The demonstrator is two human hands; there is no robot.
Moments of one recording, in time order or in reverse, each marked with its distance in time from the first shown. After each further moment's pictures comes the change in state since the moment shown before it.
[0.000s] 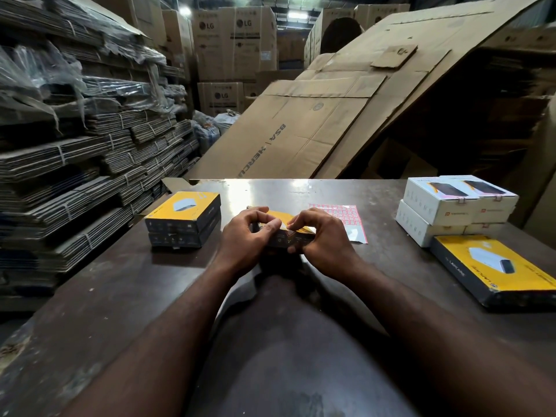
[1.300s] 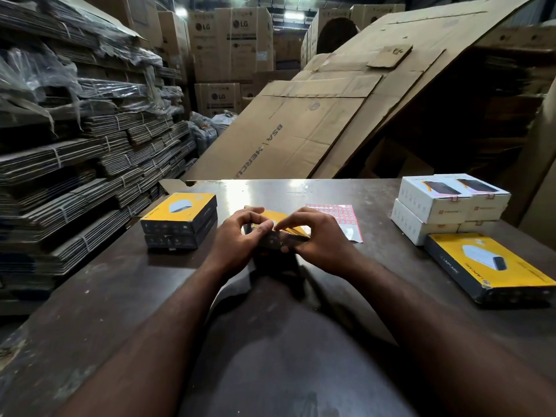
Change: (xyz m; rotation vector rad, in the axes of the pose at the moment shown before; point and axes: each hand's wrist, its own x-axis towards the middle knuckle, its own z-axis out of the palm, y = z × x) left_hand 0.003 -0.008 -0.006 -0.032 -0.048 0.034; right_hand 0.003 -0.008 -0.012 -0.110 -0.120 -0.109
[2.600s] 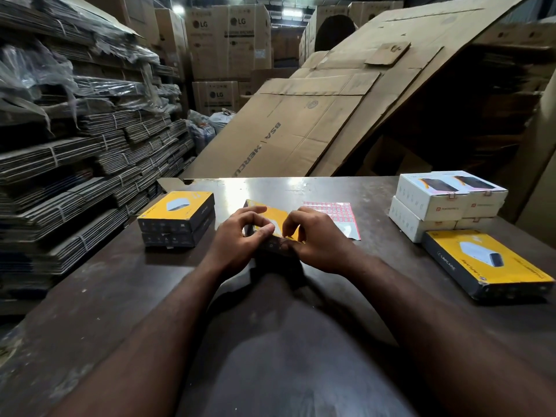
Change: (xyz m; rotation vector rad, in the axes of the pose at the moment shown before) left_hand -0.002 -0.001 0.000 0.095 -0.059 0.102; right_hand 0.001 0.007 -0.001 -0.147 -0.111 -0.015
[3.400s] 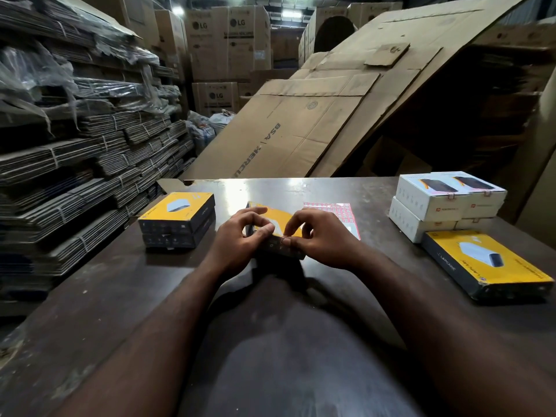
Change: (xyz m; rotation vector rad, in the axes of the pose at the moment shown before) left_hand 0.002 -0.005 0.000 -0.033 -0.015 -0.003; right_hand -0.002 -0.006 -0.015 0.131 -0.042 0.086
